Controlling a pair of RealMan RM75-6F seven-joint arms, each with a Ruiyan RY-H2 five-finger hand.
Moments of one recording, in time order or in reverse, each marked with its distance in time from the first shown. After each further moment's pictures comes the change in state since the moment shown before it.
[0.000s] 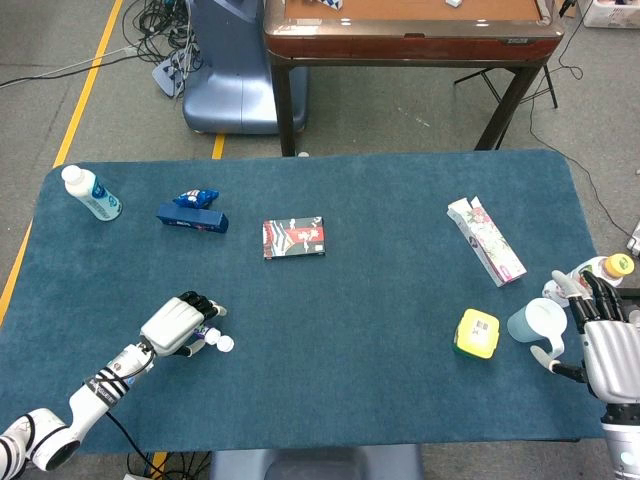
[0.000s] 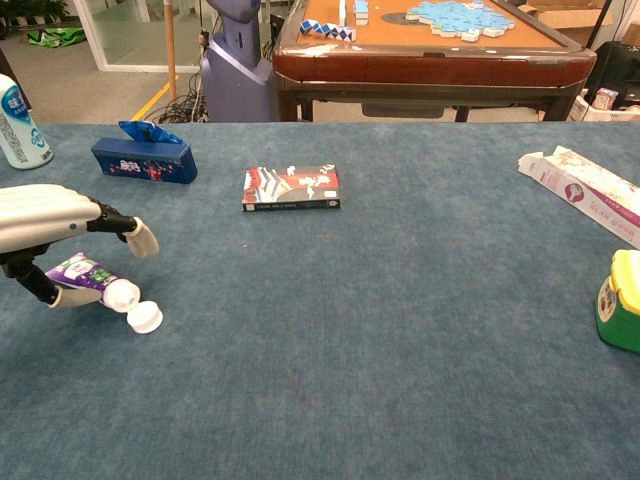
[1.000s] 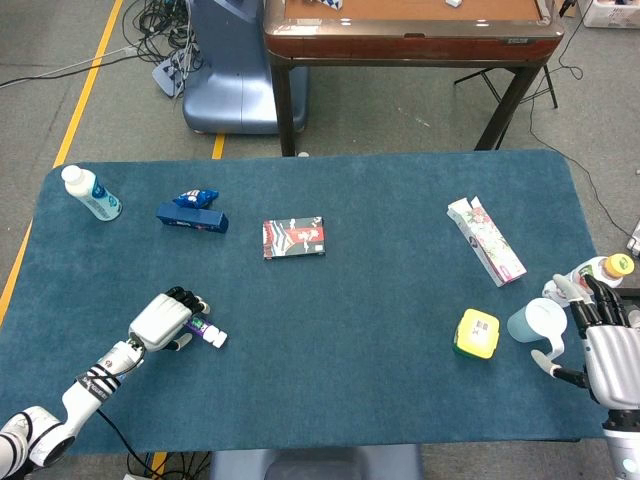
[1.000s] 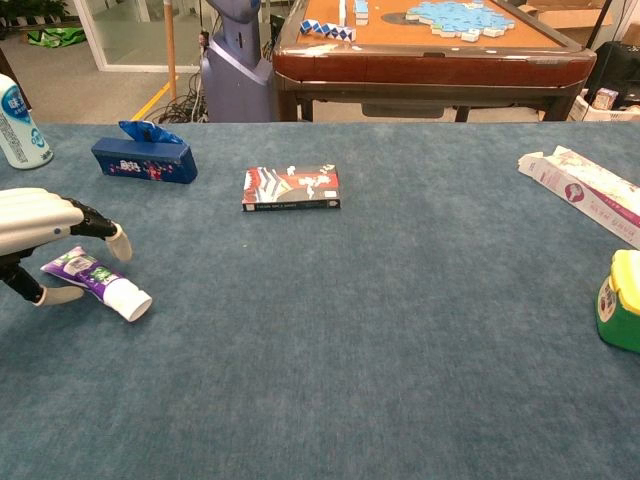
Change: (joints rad) left arm -0.005 -0.055 0.062 0.168 -0.021 0.064 -0.038; right arm -0.016 0.006 -0.012 -0.015 -0.022 0.018 -0.002
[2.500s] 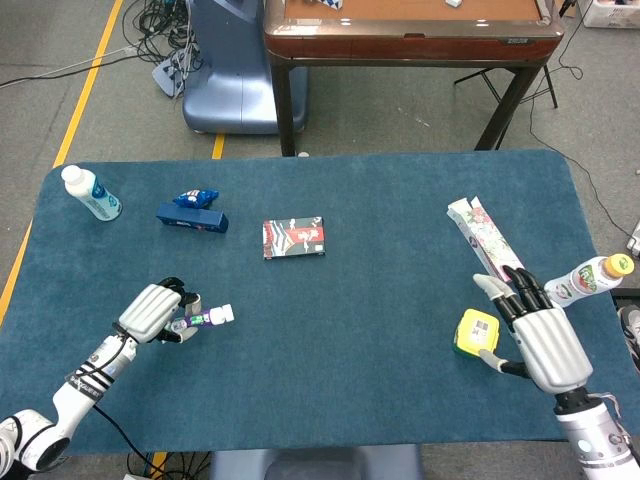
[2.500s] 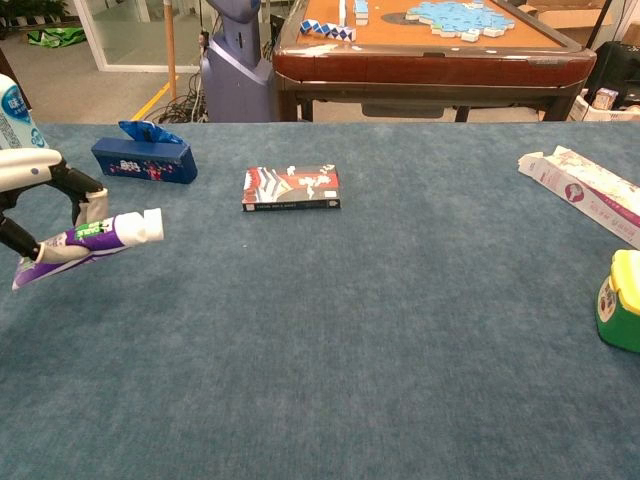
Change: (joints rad) left arm 0.001 0.114 -0.043 -0.205 -0.080 0.056 -0.226; right arm 0.144 0.016 0.006 -0.058 -0.130 -0.175 -0.073
